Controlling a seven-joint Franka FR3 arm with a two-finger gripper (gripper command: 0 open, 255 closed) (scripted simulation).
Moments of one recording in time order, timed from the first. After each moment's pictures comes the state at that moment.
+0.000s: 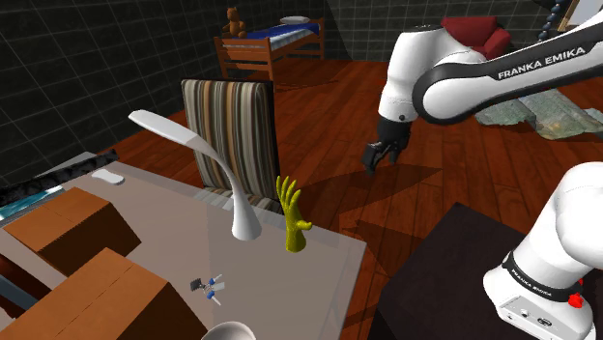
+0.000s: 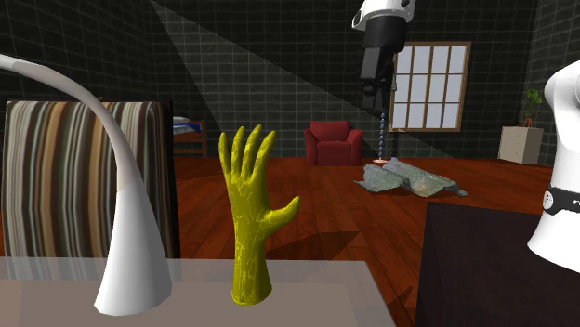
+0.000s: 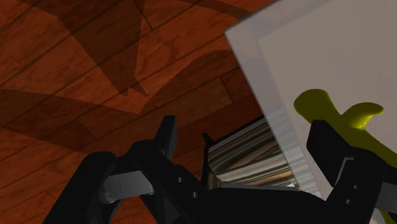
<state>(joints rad) 0.14 -0.52 0.14 -2.56 0.09 2.14 0.32</state>
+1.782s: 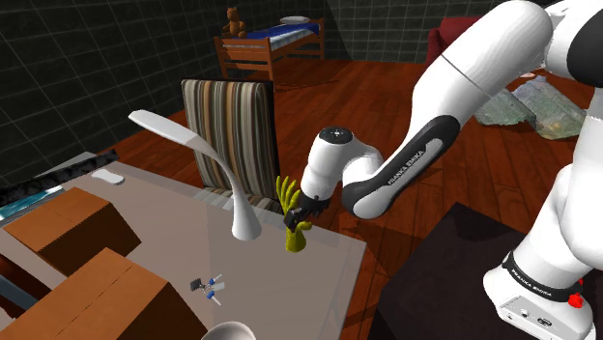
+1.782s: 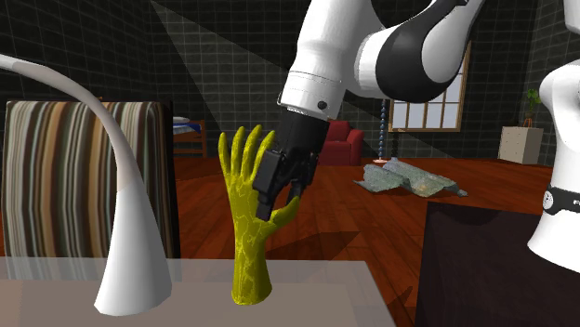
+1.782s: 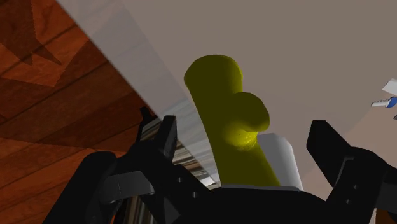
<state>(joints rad) 0.25 0.23 0.29 -2.31 -0.24 2.81 0.81</state>
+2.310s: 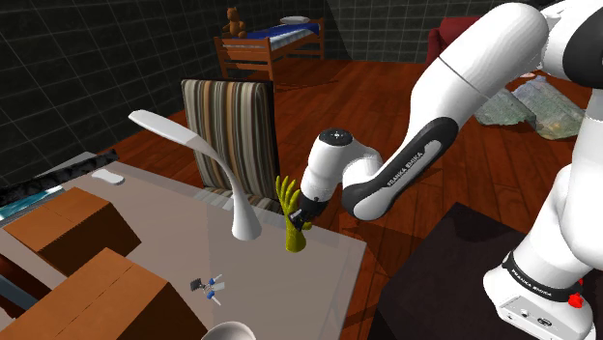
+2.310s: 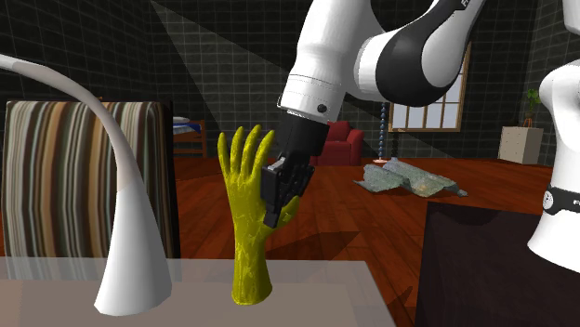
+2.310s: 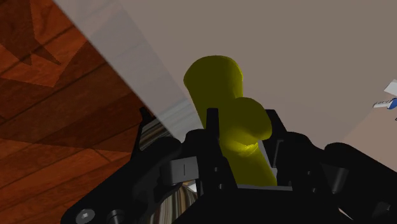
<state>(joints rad) 0.26 0.25 0.28 -2.31 -0.25 2.82 0.82</state>
